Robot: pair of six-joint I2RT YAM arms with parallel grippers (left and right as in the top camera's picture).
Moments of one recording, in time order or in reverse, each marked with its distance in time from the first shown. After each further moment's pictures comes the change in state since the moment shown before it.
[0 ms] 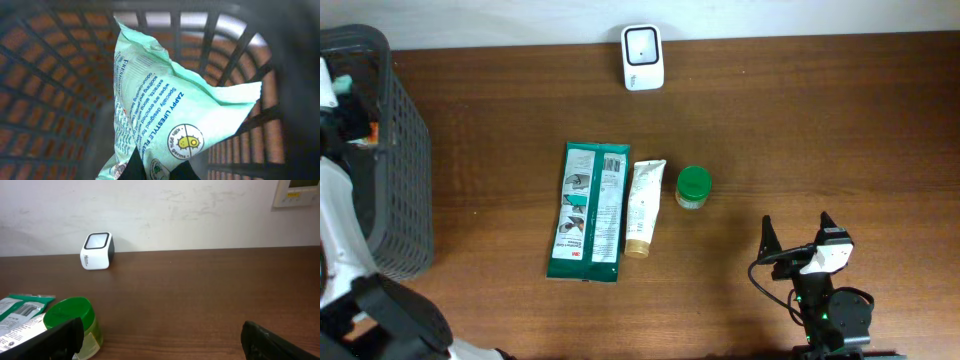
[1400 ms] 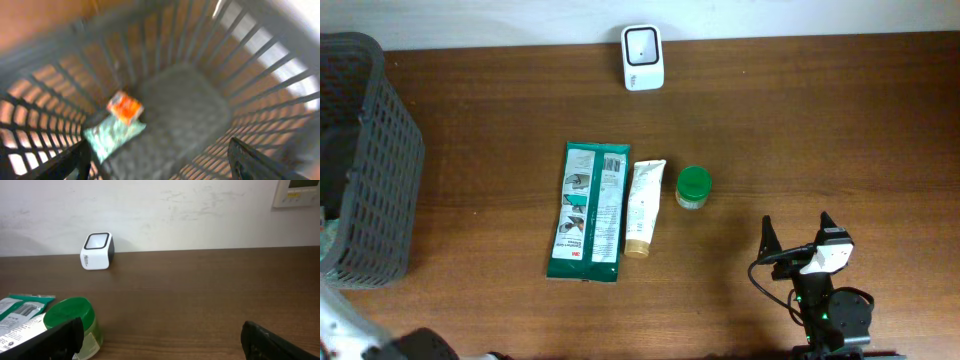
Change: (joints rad) left arm 0.170 -0.151 0.296 -0.544 -0.208 -0.455; right arm 0.000 0.000 0.000 0.000 0.000 0.000
